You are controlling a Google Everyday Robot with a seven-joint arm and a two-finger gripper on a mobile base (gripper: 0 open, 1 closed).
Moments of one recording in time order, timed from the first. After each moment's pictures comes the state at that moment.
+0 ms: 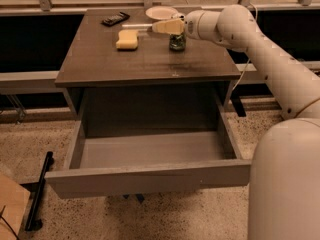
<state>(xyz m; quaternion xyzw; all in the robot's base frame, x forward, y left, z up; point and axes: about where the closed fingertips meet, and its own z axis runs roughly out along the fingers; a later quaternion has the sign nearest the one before) 0.878 -0.079 0.920 -0.21 0.75 0.22 0.59</state>
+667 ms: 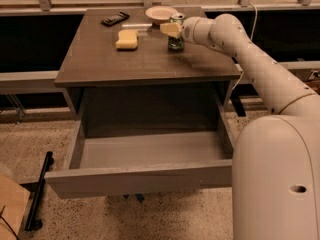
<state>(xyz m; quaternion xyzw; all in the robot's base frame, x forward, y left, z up) 0.915 -0.080 0.888 -0.18 0.76 0.22 0.59</state>
